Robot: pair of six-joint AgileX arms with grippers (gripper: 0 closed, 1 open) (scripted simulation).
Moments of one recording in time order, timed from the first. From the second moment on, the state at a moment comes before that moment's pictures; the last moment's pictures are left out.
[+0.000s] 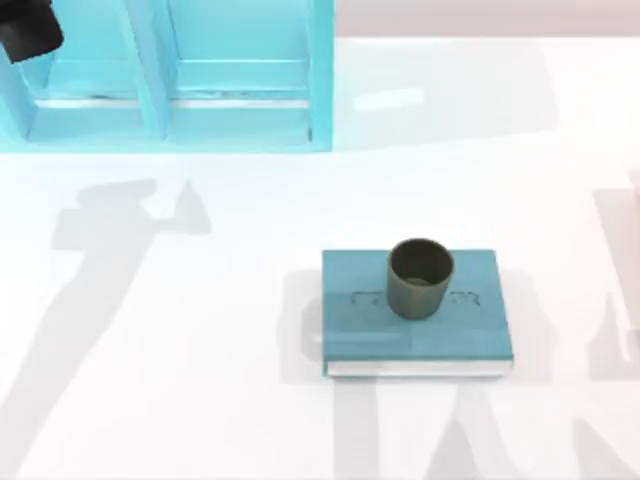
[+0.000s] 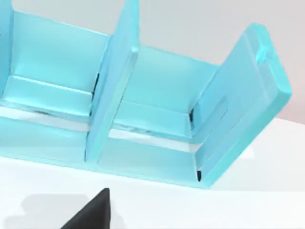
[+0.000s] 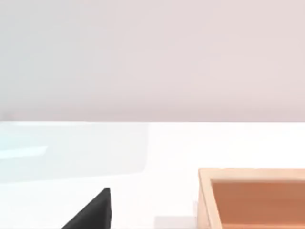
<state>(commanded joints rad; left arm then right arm) -0.32 0.94 1.18 -0.65 -0.11 -0.41 0.00 0.00 0.00 0.00 0.00 0.00</state>
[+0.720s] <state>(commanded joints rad) -0.79 2.12 2.48 -1.43 -0.17 -0.82 0.00 0.00 0.00 0.00 0.00 0.00</state>
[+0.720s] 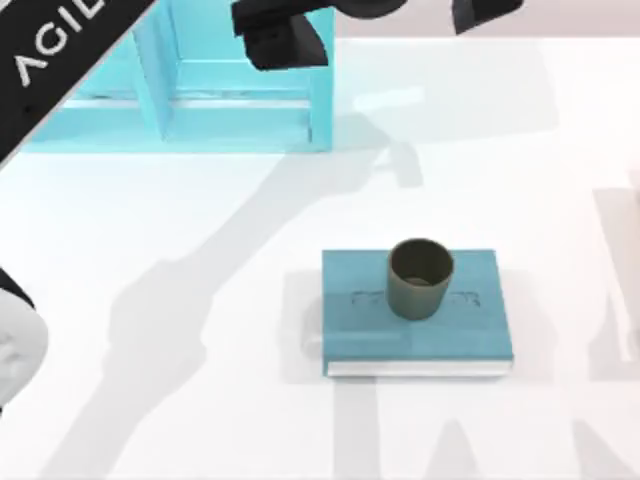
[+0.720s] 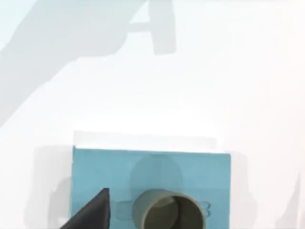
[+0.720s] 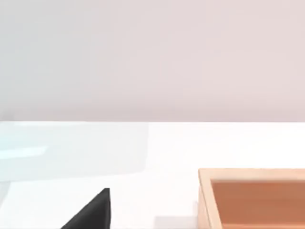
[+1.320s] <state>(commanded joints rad) -0.98 2.57 2.87 -1.76 -0.16 -0.93 0.00 0.00 0.00 0.00 0.00 0.00</state>
